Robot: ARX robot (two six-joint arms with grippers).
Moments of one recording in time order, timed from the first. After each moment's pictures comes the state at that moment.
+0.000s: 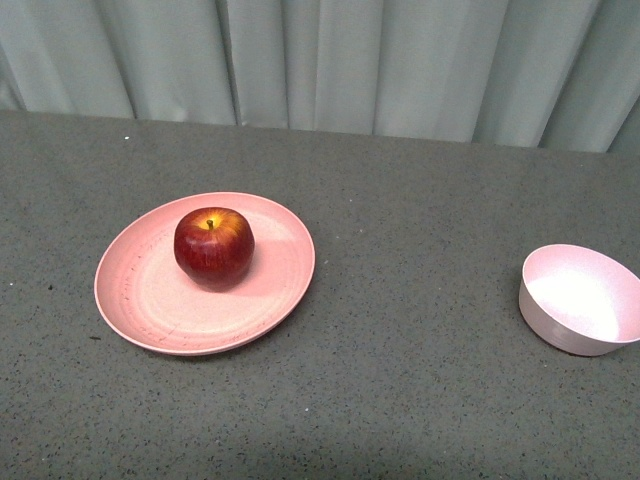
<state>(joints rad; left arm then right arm) 0.00 0.00 0.02 0.00 0.00 0.00 0.00 0.00 0.00 0.00 0.00 -0.01</state>
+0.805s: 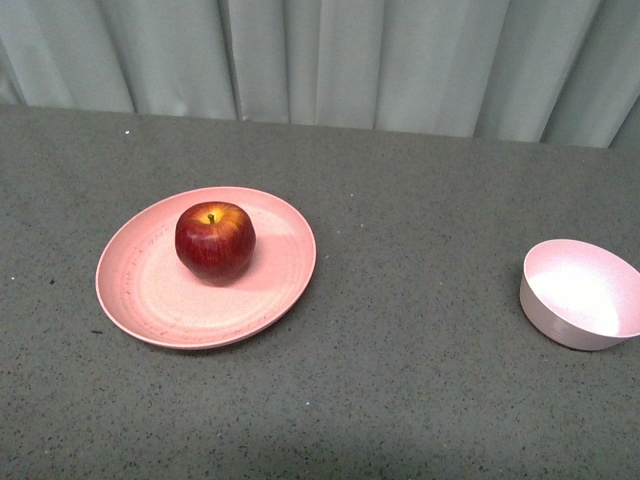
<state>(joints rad) 0.00 0.00 0.02 0.00 0.00 0.00 0.07 0.11 0.03 -0.07 0.21 -0.06</state>
